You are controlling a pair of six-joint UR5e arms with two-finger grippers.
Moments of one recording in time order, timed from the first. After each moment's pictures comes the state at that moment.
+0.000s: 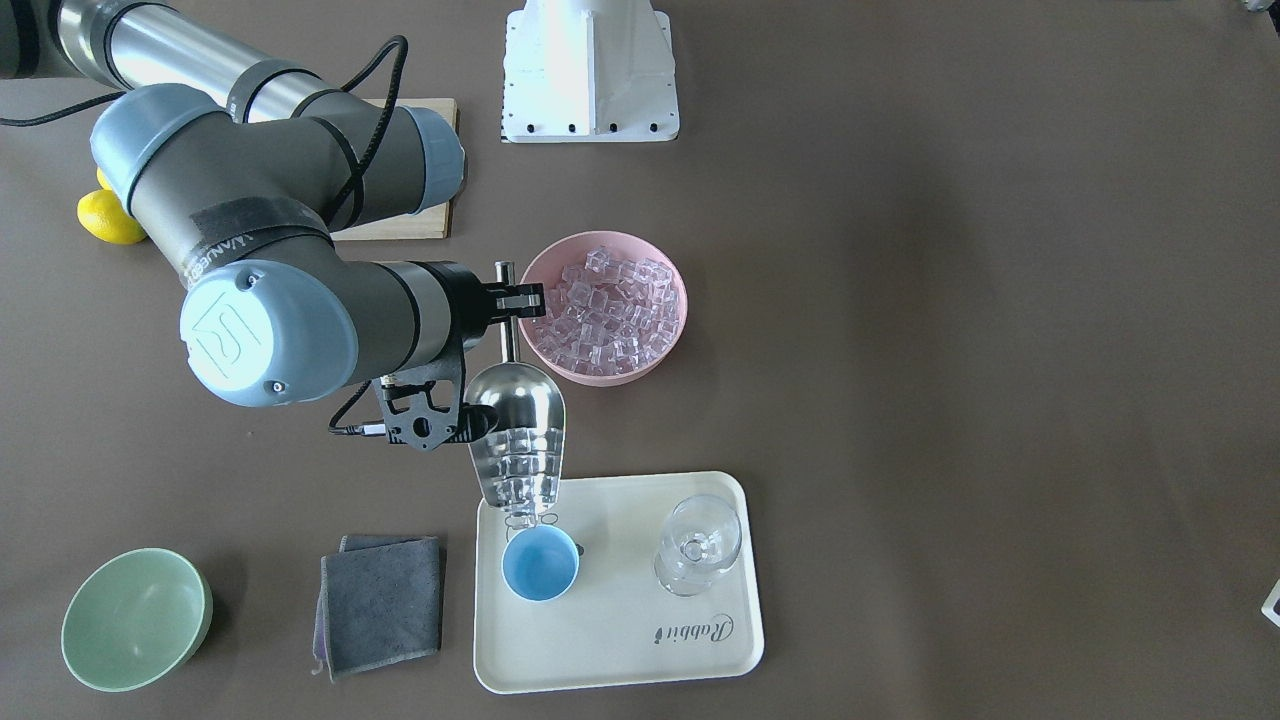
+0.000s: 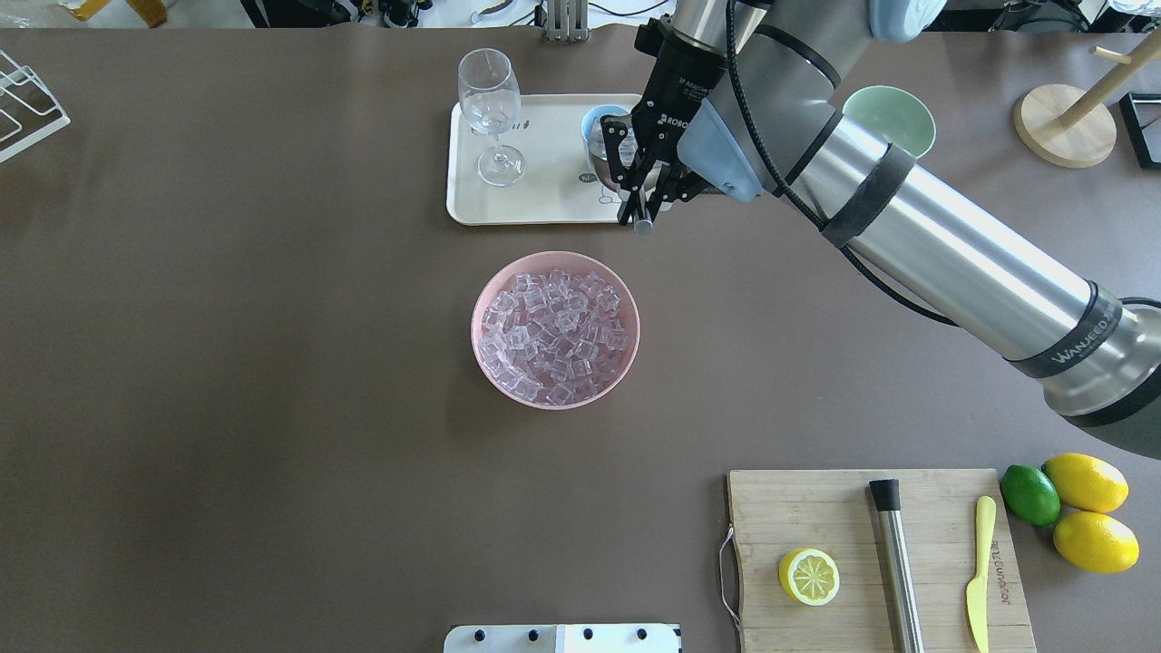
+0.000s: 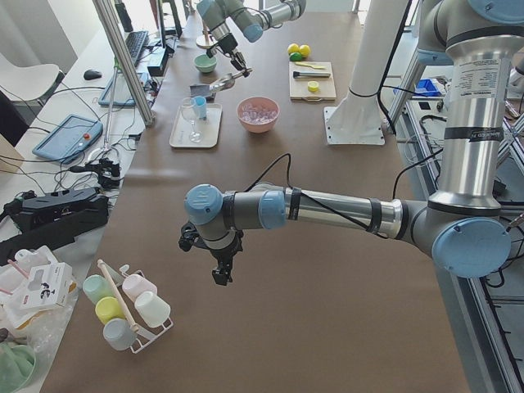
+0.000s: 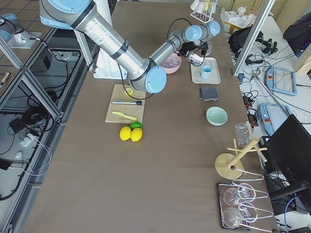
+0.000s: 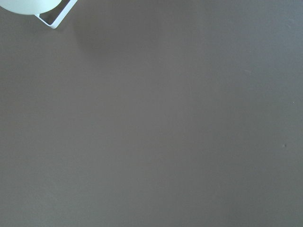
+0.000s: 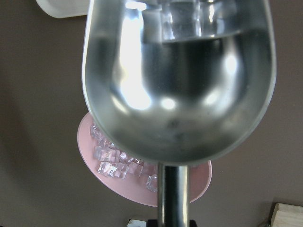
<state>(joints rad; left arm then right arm) -1.54 -1.58 -1.66 -1.36 -2.39 0.20 0.90 -0.62 1.33 -2.04 2.77 0.61</state>
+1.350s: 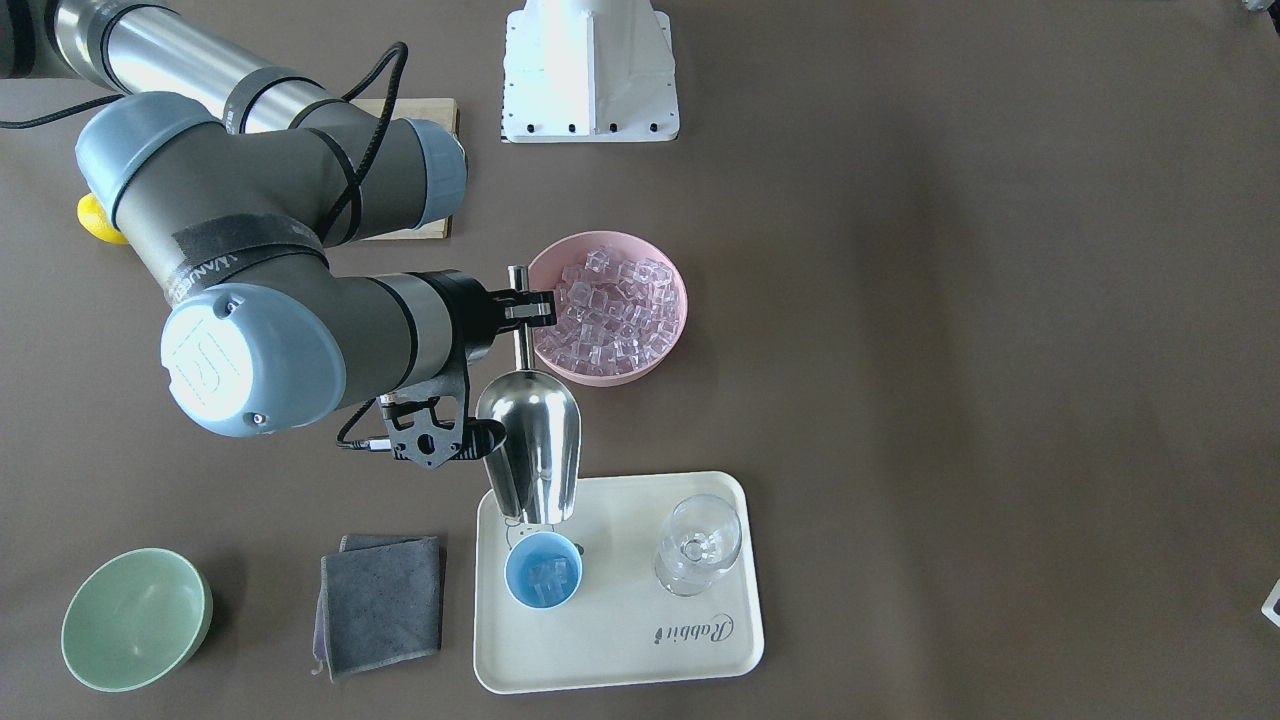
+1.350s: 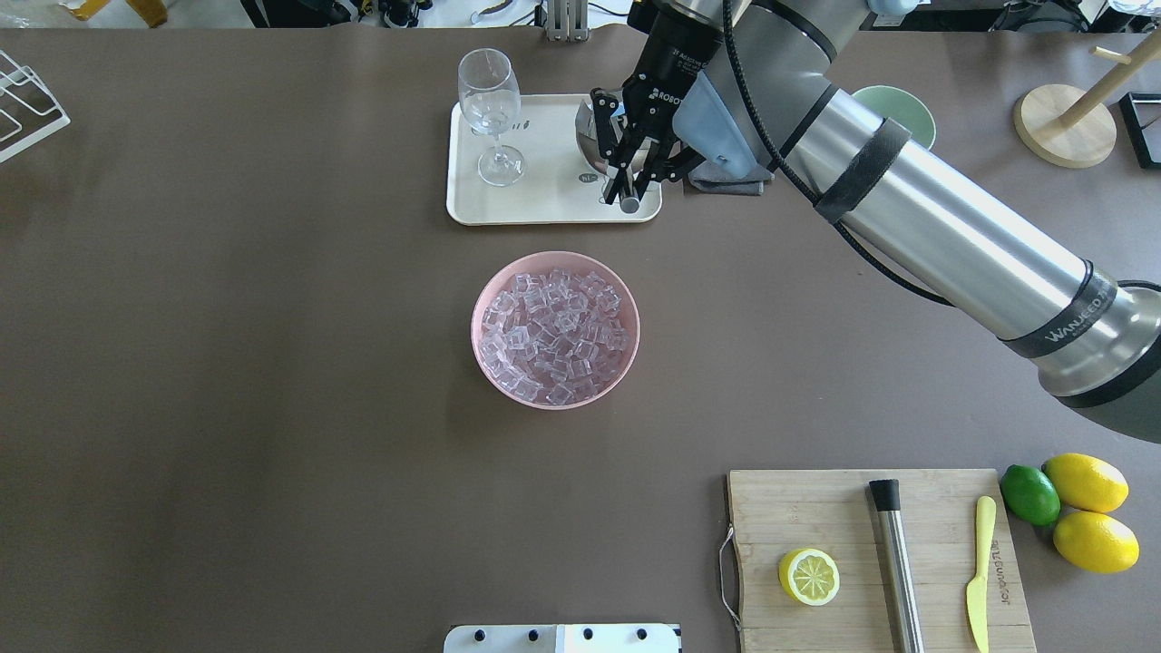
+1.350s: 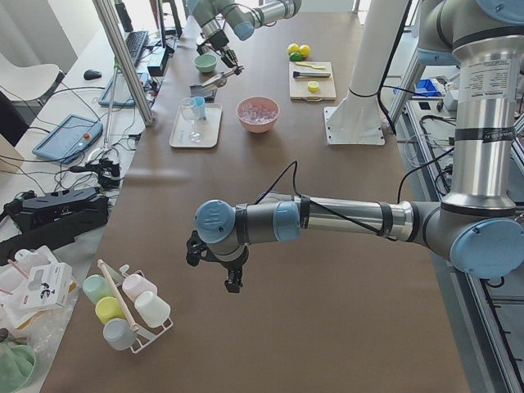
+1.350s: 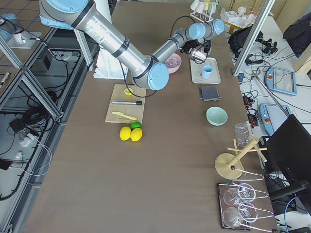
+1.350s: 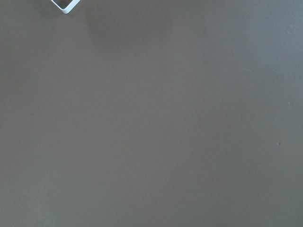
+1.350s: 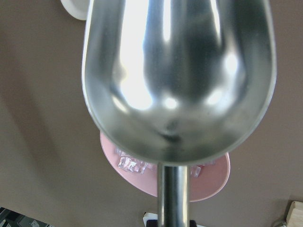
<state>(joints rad) -1.60 -1.54 -1.67 -1.37 -2.45 0.19 0.93 -0.59 1.28 -2.04 2.84 0.58</state>
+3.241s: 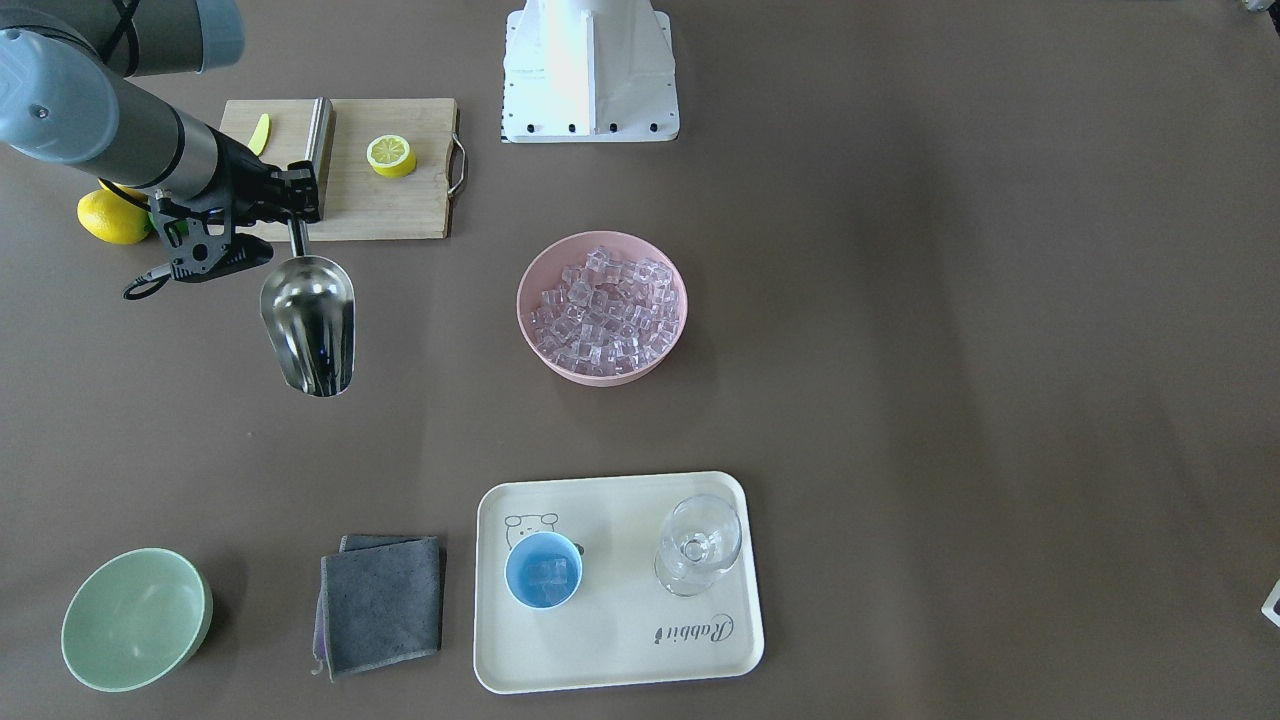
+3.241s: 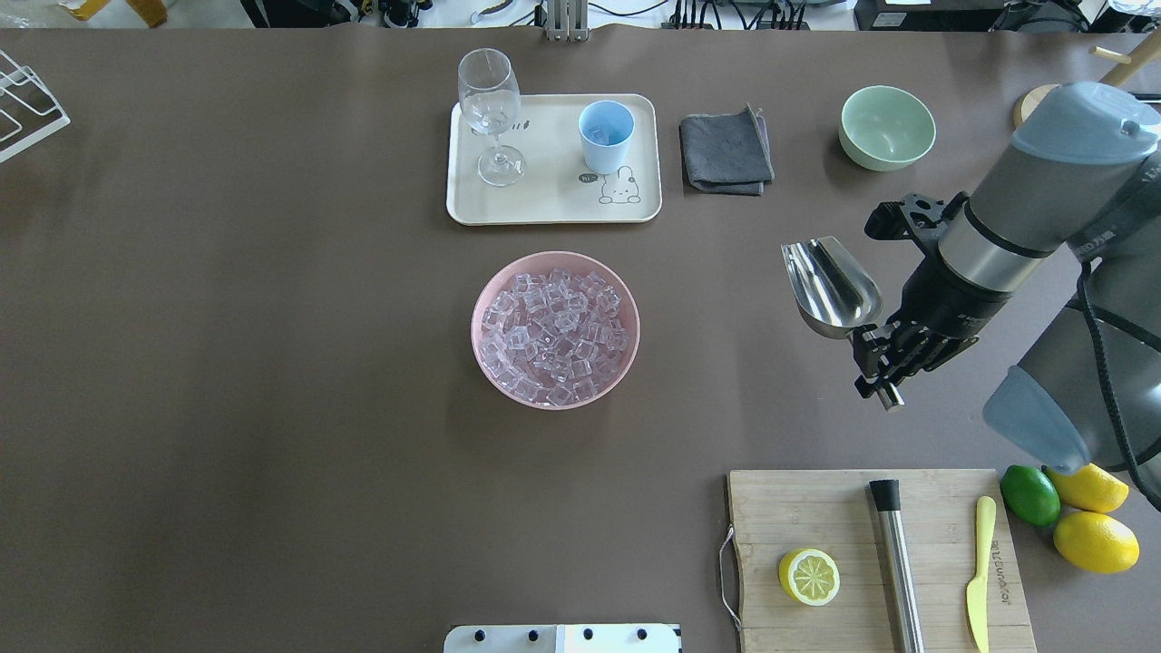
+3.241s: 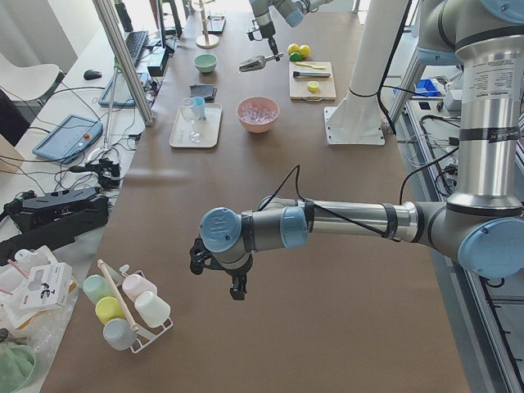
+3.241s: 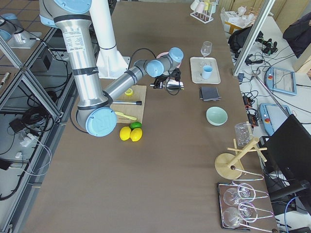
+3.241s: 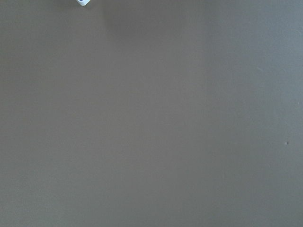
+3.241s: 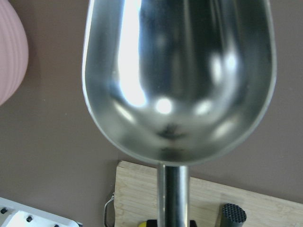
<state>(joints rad) -1.63 -1.52 -1.66 -1.37 -2.45 0.19 0.84 -1.36 1.98 -1.76 2.50 0.61</state>
